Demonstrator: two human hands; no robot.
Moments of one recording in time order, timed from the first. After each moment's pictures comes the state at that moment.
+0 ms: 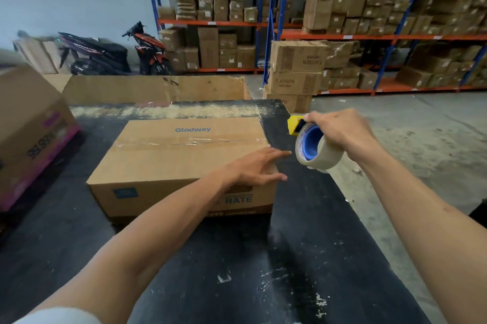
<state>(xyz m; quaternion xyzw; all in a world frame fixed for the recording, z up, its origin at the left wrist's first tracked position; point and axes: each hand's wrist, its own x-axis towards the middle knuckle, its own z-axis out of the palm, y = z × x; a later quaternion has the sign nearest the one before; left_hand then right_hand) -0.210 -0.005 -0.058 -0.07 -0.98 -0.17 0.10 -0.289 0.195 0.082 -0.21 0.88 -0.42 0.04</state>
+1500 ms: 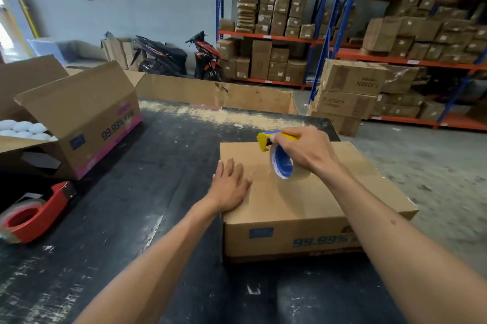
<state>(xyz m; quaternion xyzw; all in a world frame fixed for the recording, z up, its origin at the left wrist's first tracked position) -0.070 -0.057 -0.086 0.38 -0.89 -0.23 0.09 -0.213 0.078 0.061 -0.46 0.82 -0.35 0.03</state>
